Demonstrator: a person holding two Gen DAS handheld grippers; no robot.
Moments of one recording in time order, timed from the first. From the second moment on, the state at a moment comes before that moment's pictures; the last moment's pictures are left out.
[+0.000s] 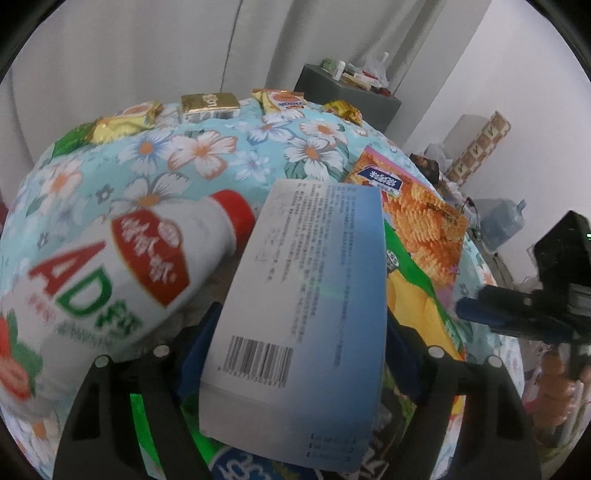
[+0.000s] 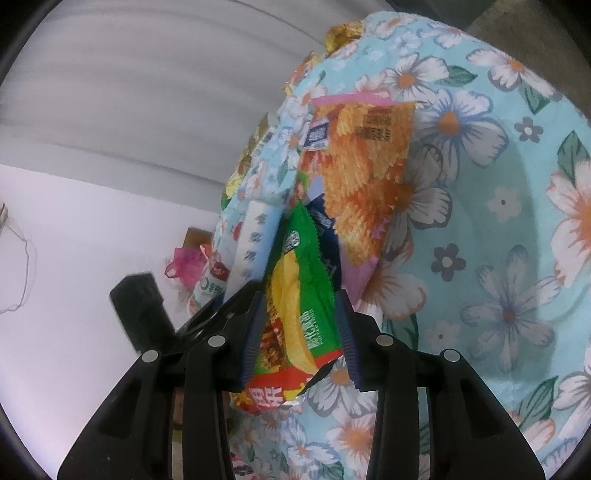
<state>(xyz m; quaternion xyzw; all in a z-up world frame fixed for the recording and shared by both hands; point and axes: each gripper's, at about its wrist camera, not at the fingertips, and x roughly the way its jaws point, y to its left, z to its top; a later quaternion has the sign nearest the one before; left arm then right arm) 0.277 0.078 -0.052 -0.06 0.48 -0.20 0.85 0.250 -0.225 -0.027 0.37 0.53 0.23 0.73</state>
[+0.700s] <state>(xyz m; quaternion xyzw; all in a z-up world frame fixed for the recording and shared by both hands) 0.199 0.127 -0.020 -0.14 0.41 -0.18 0.88 0.216 -0.215 -0.013 0.33 0.51 0.27 0.74</state>
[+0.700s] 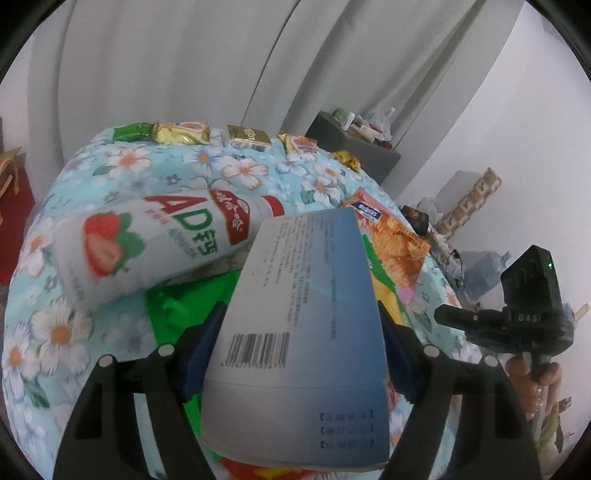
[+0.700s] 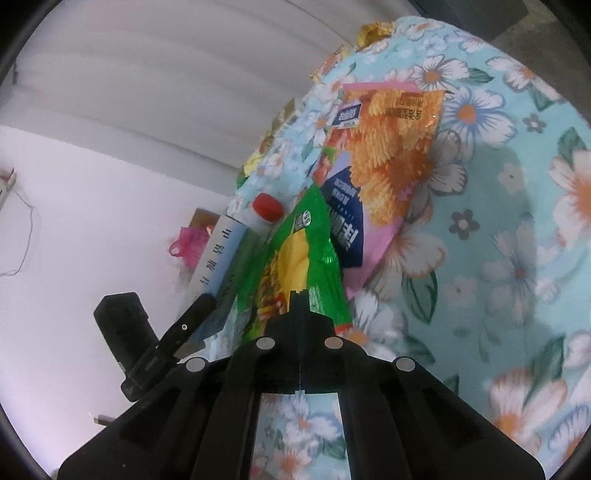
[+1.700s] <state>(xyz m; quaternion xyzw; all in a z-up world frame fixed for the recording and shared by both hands) 0.133 0.097 -0.019 -0.14 0.41 -0.19 0.88 0.142 -0.242 -0.029 0.29 0.54 0.24 0.75</state>
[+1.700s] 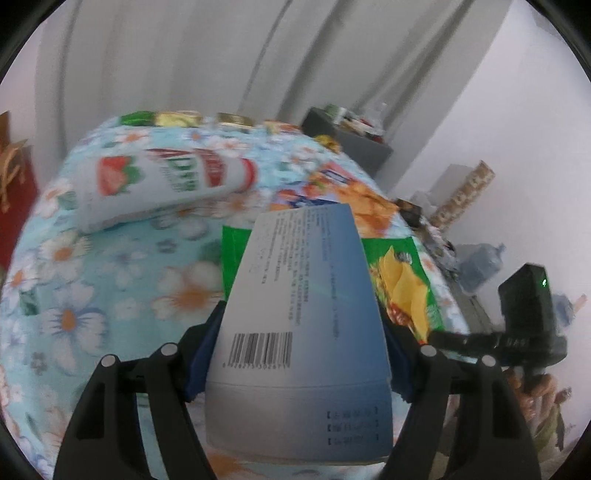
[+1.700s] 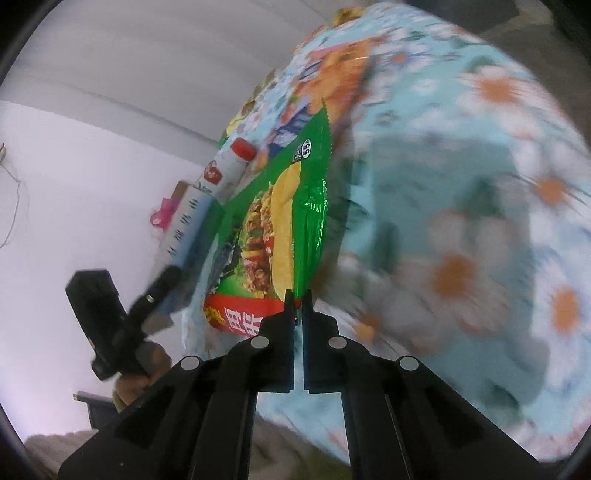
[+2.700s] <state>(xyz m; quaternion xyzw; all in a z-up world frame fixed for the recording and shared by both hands) 0.160 -0.001 -0.052 0.00 0.47 -0.22 0.86 0.161 -0.322 -0.050 0.36 0.55 0.22 0.72</state>
